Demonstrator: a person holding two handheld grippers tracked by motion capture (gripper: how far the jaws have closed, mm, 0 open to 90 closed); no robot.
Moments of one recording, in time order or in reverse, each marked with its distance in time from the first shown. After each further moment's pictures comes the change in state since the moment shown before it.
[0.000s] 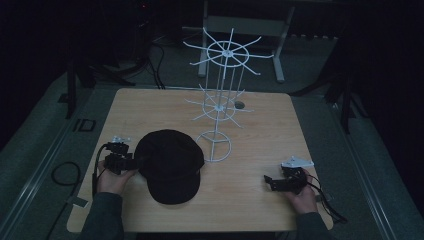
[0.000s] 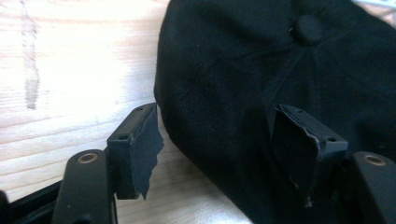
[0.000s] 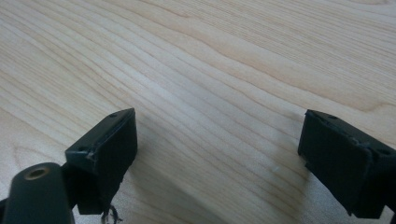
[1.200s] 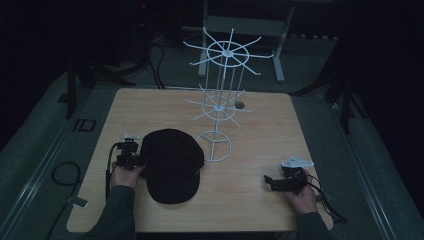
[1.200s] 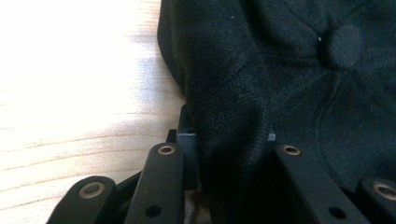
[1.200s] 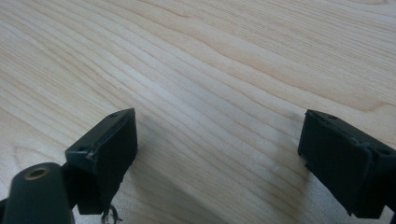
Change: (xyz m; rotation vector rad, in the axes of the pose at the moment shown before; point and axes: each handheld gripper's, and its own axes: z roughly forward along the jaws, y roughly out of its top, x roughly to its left) left arm -0.002 0.007 0.036 0.086 -0.022 -0.117; right arm 0.000 0.000 0.000 0.000 0.000 0.000
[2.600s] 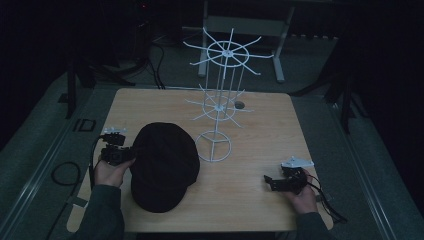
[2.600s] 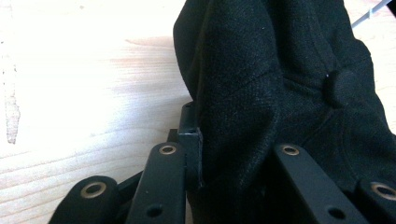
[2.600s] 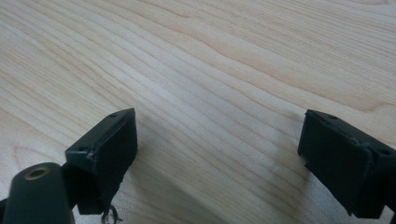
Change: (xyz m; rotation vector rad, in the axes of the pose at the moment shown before) left arm -0.002 0.013 -0.068 -0.145 -0.121 0.089; right arm 0.000 0.000 0.000 0.000 0.000 0.000
